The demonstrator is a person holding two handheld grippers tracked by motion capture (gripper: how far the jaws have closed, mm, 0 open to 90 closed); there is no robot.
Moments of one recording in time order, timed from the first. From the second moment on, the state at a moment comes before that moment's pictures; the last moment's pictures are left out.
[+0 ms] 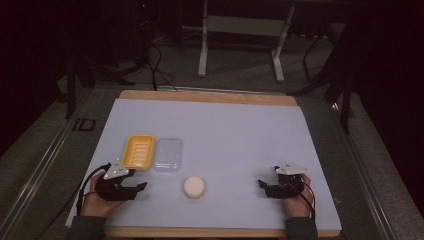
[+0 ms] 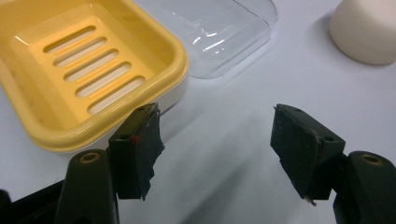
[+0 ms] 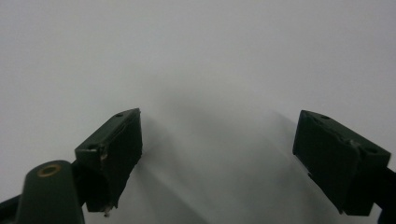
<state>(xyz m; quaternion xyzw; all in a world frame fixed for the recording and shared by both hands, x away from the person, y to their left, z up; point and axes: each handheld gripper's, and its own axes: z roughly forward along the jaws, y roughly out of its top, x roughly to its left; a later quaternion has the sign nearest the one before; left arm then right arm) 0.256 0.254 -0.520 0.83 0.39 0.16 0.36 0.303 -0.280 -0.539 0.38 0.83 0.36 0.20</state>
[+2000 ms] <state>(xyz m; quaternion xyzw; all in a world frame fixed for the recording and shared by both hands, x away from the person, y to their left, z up) 0.286 0.204 -0.490 0.92 0.27 0.12 0.26 0.298 -0.286 -0.537 0.36 0.82 0.41 0.19</state>
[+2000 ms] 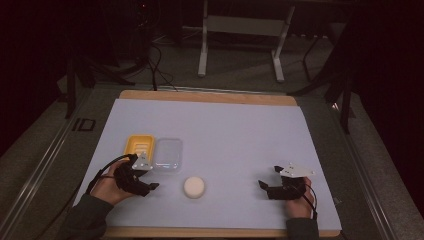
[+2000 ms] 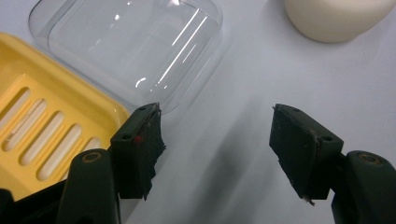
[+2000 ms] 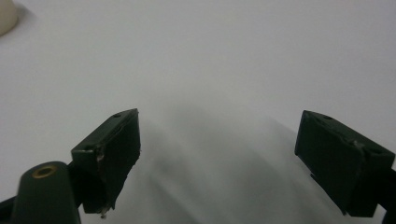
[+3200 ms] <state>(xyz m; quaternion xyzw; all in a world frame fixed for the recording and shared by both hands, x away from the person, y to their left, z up) 0.309 0.157 -0.476 0.96 0.21 0.09 0.18 0.298 -0.287 -0.537 0.36 0.82 0.41 0.19</state>
